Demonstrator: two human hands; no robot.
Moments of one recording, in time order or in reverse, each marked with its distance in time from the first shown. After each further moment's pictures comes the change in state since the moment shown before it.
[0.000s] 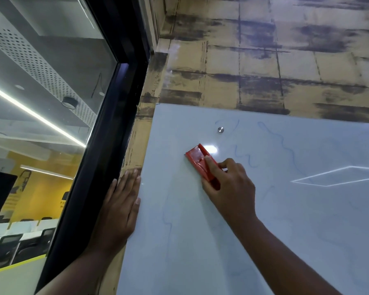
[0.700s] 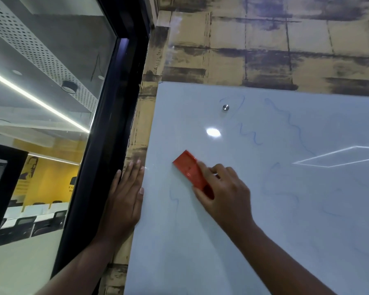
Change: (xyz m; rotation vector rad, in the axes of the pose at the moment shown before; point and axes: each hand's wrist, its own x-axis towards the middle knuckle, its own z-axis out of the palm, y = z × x) left_hand -0.028 0.005 -0.004 -0.038 -0.045 -0.043; right_hand -0.060 -0.030 -0.013 0.055 -0.076 -0.112
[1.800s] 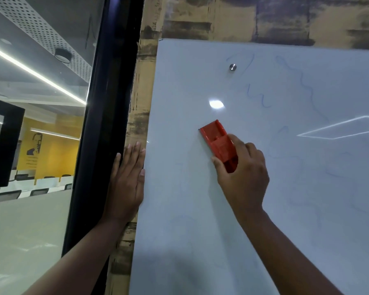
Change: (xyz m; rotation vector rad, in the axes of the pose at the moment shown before) left_hand -0.045 0.007 -0.002 0.012 -0.024 -0.063; right_hand -0.037 -0.010 -0.018 0.071 -0.021 0.455
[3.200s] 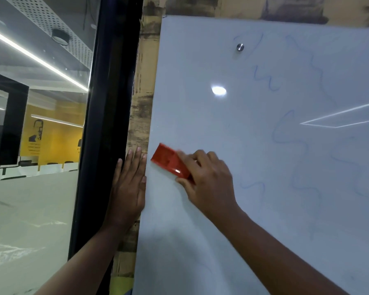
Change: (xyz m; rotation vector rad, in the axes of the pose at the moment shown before) left_hand -0.057 0.003 -0.003 0.007 -0.044 -0.011; right_hand -0.054 -0.036 0.015 -0.021 -0.226 -0.492
